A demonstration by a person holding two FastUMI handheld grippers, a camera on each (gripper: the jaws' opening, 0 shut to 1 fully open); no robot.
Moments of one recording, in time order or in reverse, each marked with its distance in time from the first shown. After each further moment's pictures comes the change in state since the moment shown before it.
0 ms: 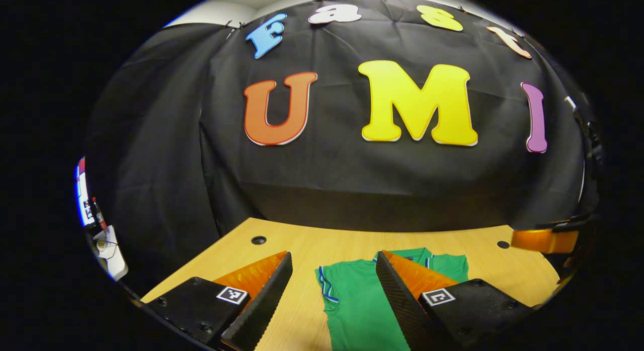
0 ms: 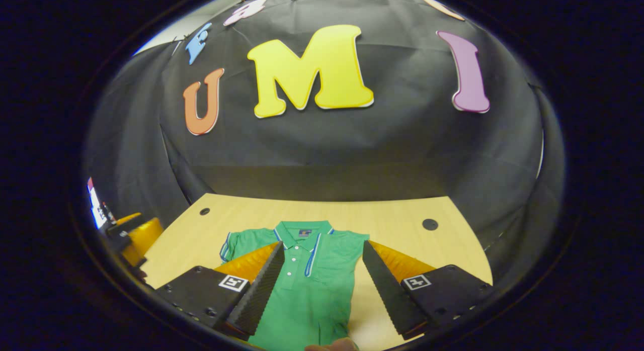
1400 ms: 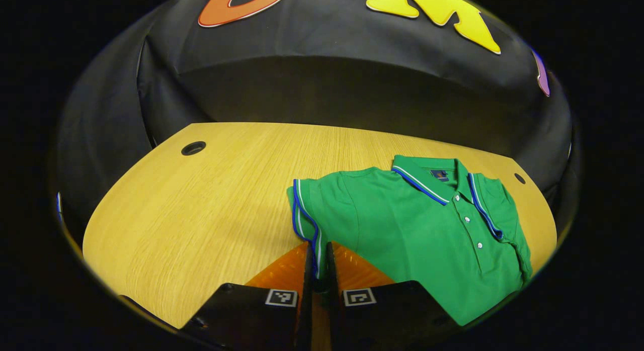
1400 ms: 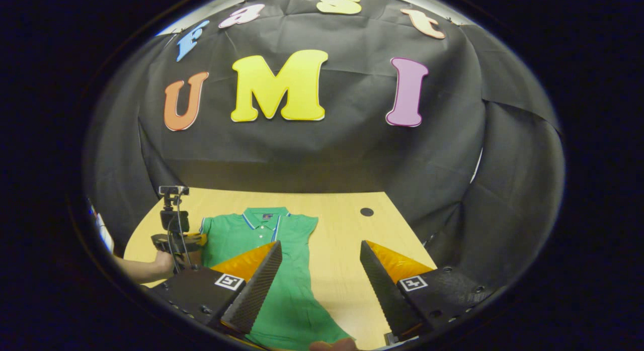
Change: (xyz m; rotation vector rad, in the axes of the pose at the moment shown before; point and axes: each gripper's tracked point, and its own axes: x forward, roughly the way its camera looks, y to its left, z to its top) left arm 0.155 0.031 -0.165 -0.034 0.320 -0.078; right arm -0.124 -0.037 -0.029 -0.016 0.004 -0.256
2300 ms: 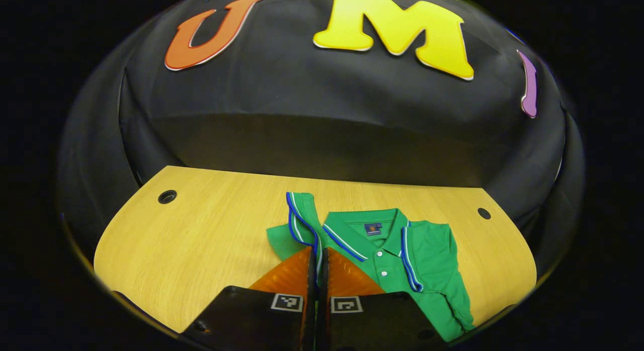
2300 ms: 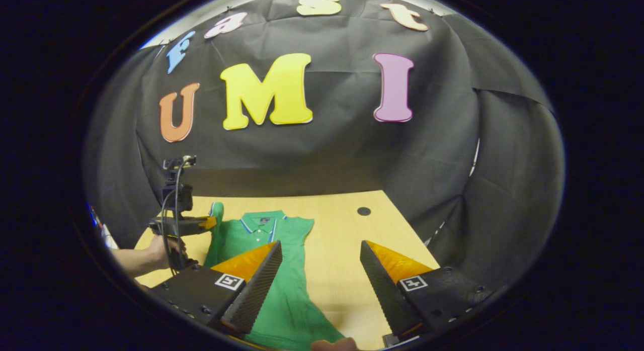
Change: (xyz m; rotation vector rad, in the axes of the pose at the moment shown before) left arm -0.030 -0.118 0.076 0.104 -0.044 -0.096; right arm -0.005 -0.046 -0.002 0.075 -0.031 0.003
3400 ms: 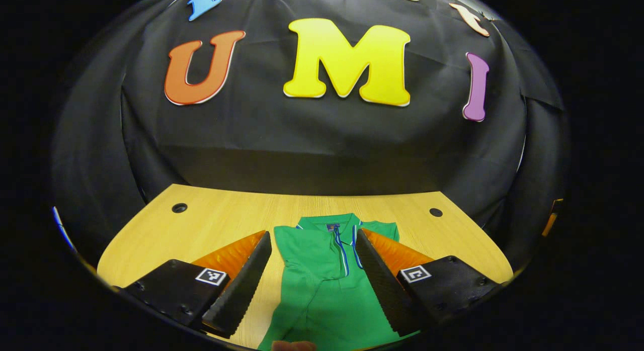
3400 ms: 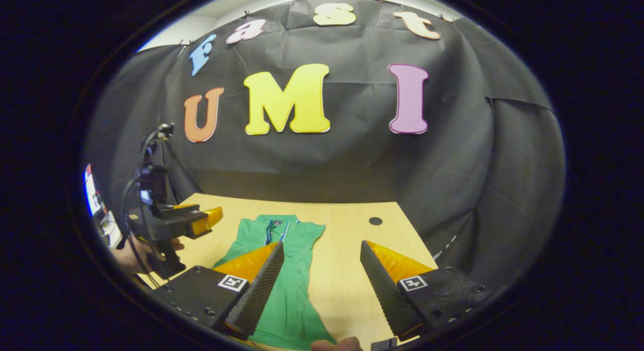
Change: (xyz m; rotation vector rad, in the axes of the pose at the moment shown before) left arm -0.170 -0.030 0.036 -0.019 -0.252 0.005; right arm -0.008 0.012 -0.011 -0.080 -0.059 0.157
